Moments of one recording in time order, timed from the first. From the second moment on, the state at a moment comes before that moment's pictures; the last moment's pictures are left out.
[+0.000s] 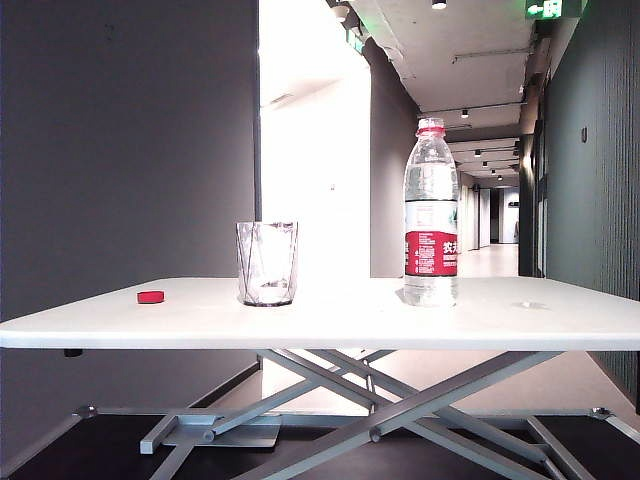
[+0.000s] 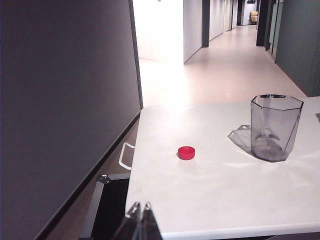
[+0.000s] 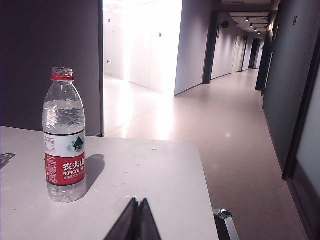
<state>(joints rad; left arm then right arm) -0.03 0.00 0.01 0.07 0.04 0.07 0.01 0.00 0.01 0.19 0.02 -0.08</state>
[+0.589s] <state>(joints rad) -0.03 0.00 0.01 0.07 0.04 0.07 0.01 0.00 0.01 0.19 0.02 -0.08</state>
